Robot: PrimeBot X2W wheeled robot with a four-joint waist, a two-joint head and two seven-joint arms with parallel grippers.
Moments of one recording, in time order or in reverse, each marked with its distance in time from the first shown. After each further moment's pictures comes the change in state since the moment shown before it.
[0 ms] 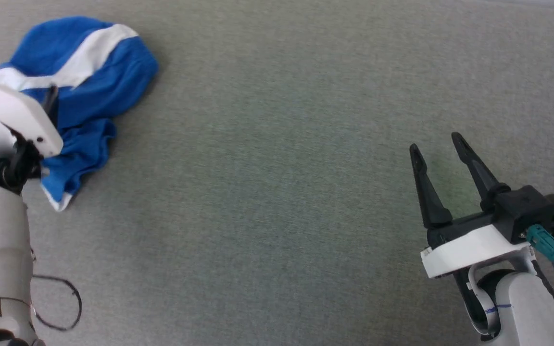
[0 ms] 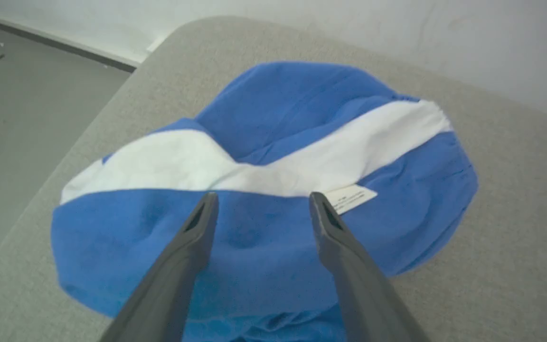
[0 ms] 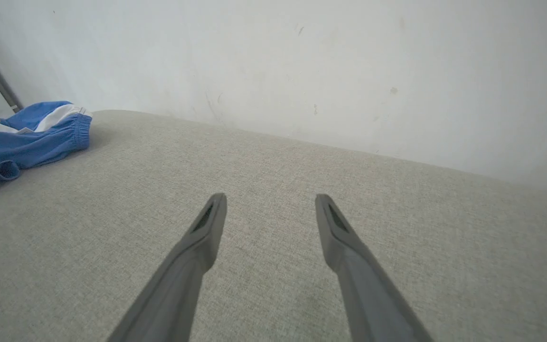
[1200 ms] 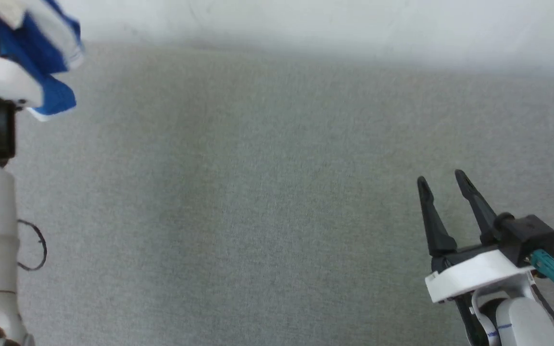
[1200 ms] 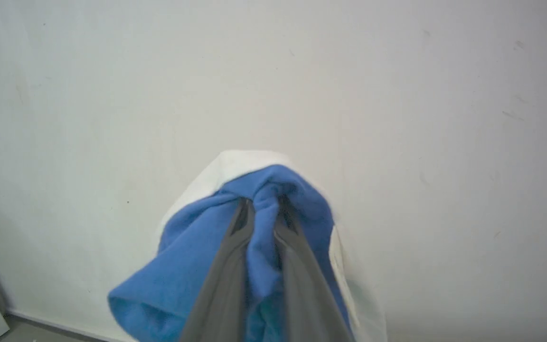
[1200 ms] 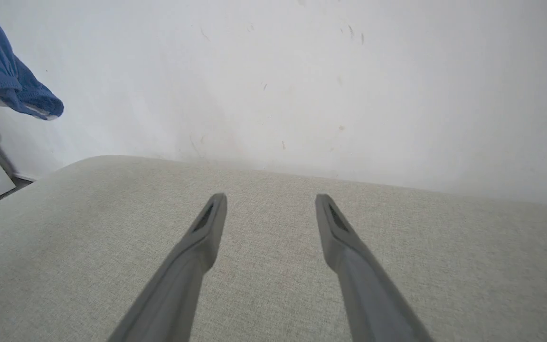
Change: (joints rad) left arm -0.026 0.060 -0.112 -0.144 0.092 0.043 -0.519; right arm 0.065 0.000 -0.027 0.105 0.096 0.000 -0.071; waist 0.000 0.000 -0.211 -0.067
